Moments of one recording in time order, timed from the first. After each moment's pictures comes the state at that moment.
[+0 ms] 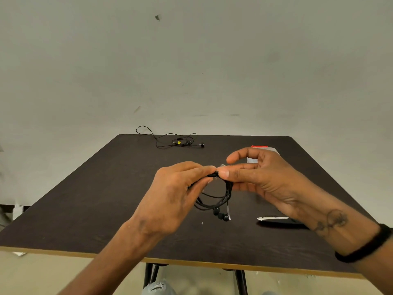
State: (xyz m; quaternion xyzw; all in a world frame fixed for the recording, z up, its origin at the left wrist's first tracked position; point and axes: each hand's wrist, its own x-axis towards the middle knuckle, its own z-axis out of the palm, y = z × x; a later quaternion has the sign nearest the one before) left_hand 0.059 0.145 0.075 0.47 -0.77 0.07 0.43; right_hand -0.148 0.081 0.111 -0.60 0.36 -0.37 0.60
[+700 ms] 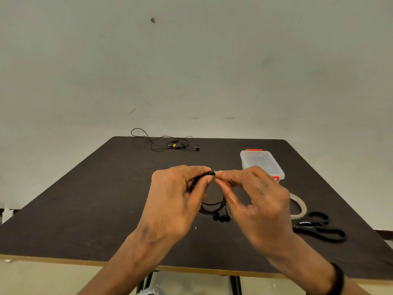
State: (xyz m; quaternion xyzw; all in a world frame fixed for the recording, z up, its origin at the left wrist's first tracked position) left_hand 0.028 0.153 0.084 0.57 -0.64 -0.06 0.50; right_hand -0.141 0.088 0.047 -0.77 0.23 -0.59 -0.11
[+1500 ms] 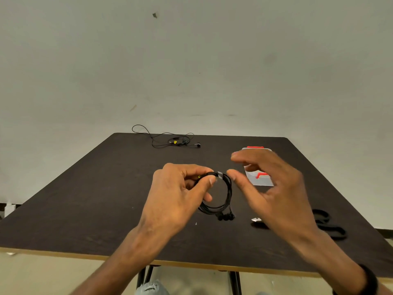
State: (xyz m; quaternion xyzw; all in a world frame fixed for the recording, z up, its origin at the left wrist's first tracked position) left_hand 0.025 0.156 0.089 0.59 -0.59 -0.21 0.51; right_hand -0.166 0.086 0.069 -0.79 0.27 -0.54 0.05
